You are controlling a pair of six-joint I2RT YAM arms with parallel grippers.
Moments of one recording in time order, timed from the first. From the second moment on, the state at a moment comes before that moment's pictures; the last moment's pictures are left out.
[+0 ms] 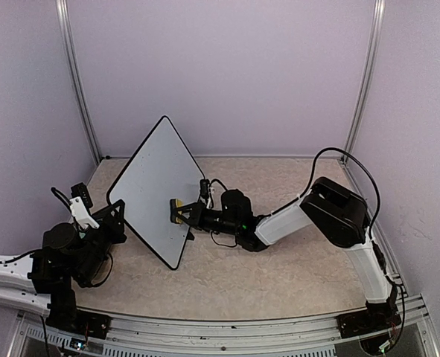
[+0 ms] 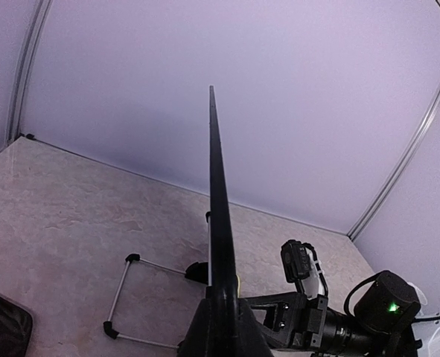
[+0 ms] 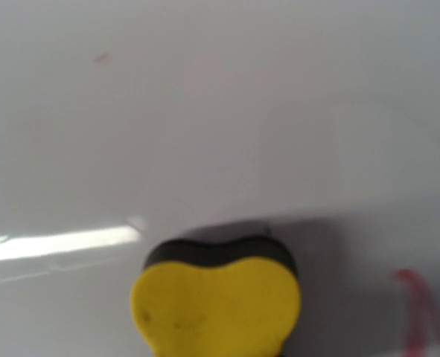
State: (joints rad) left arm -1.20 0.67 0.31 0.40 -1.00 -0.44; right arm 0.95 2.33 1.34 0.90 -0.27 1.00
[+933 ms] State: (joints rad) left arm -1.20 0.67 0.31 0.40 -1.00 -0.45; right arm 0.90 2.32 1.45 0.63 -0.30 0.93
